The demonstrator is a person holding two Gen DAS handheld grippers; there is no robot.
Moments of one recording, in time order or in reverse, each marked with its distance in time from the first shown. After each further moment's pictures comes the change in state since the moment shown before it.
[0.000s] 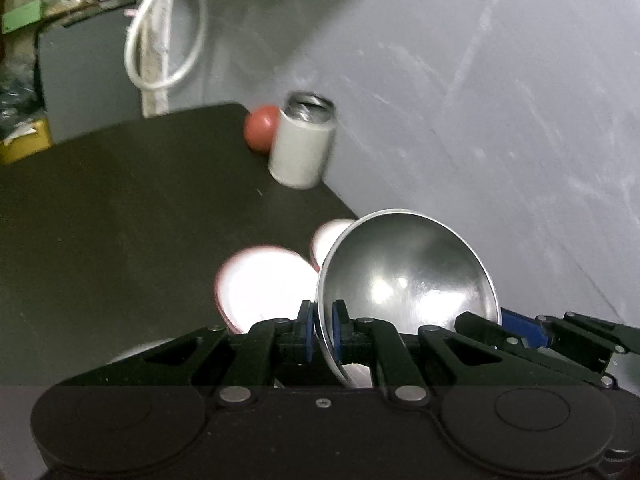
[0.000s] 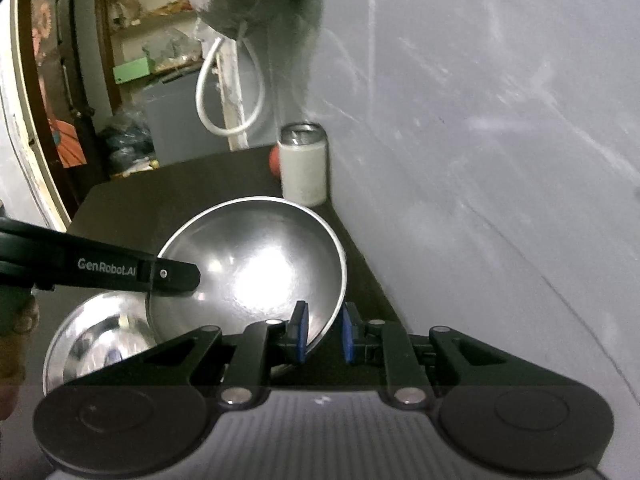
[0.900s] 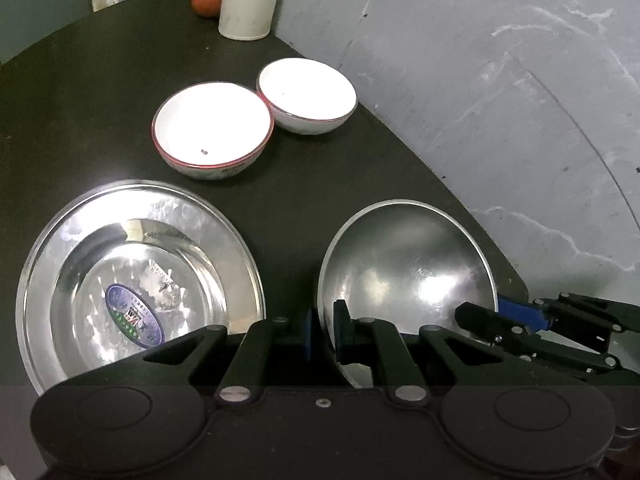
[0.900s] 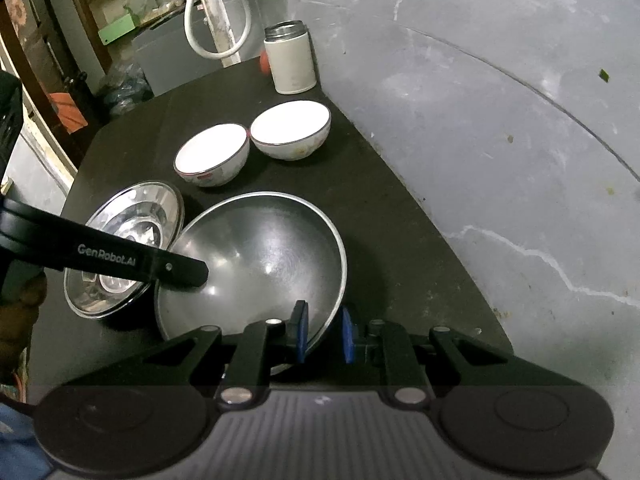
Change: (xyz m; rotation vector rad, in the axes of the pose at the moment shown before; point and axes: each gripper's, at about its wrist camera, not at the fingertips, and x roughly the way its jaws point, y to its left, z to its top) left arm 0.018 -0.015 -0.054 0.050 0.336 -0.077; right arm -0.026 -0.021 -0.060 0.100 0.245 0.063
